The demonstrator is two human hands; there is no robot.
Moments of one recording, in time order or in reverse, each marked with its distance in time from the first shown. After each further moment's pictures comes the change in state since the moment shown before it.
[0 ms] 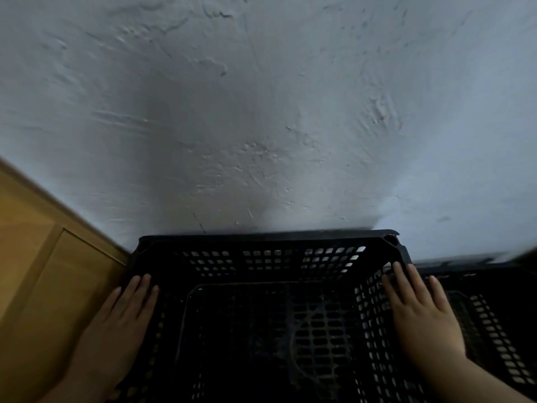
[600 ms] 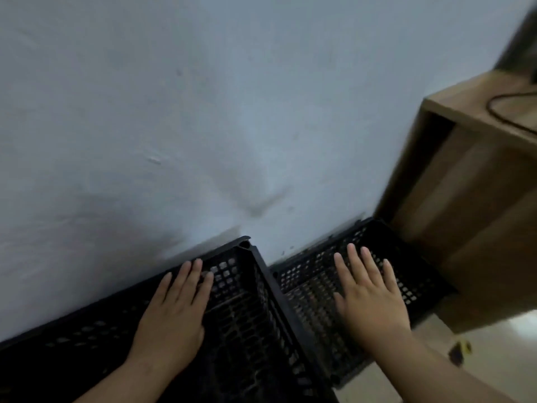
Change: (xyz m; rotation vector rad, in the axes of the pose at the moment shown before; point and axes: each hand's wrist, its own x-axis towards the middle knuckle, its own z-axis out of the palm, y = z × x) left_hand 0.131 0.247 -0.106 0.047 0.298 0.374; right_hand -0.085 0.095 -0.084 -0.011 -0.200 0.520
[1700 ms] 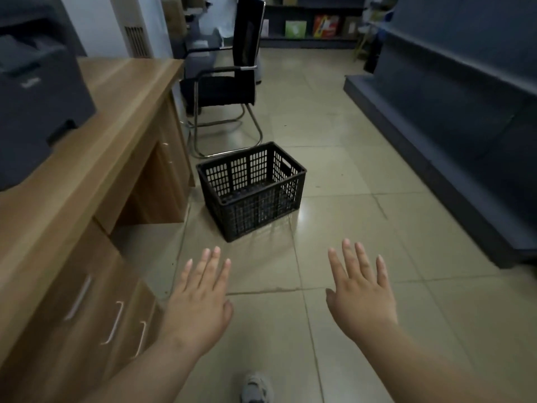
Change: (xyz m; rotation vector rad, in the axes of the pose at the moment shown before) left_hand 0.244 0.990 -0.193 -0.210 -0.012 1.066; right_hand -0.403 0.797 -0.037 -0.054 -0.076 1.149
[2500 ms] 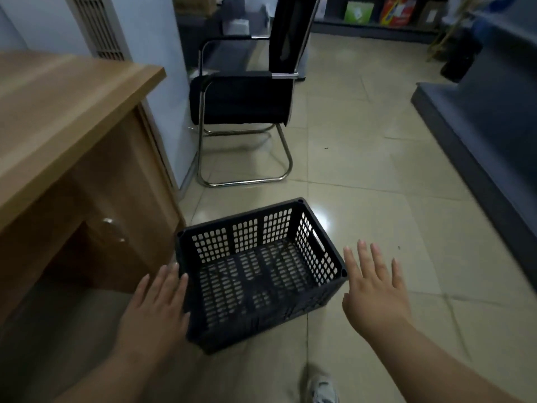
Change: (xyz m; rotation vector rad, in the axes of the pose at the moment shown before) left_hand 0.517 -0.181 0.091 0.200 -0.177 -0.369; right_hand 0.616 0.044 0.097 -0.099 -0.225 -0.103
